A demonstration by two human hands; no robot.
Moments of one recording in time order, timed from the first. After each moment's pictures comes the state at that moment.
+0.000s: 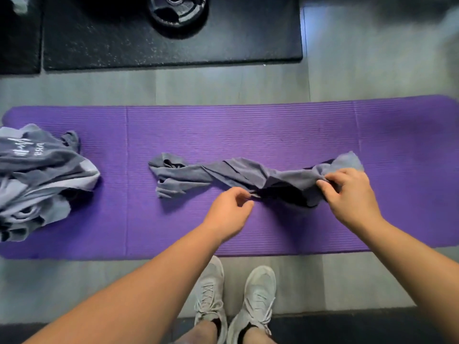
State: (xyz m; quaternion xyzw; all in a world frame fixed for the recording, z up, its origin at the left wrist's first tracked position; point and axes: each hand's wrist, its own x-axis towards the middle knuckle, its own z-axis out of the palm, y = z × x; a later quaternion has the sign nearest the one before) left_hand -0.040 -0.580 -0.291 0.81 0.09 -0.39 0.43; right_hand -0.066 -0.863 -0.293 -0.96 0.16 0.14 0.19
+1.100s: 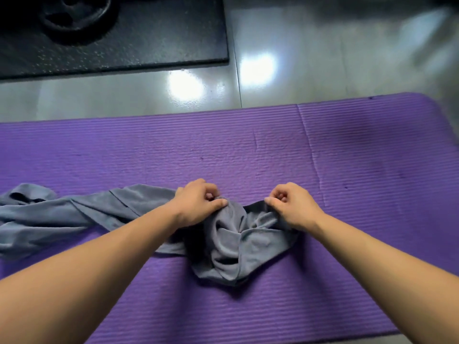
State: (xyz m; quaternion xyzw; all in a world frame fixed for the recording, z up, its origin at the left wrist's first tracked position) left_hand 0.030 -0.783 -0.537 0.90 -0.13 -0.34 0.23; right_hand -0.035 -1.041 -0.548 -0.90 0.13 0.22 0.35
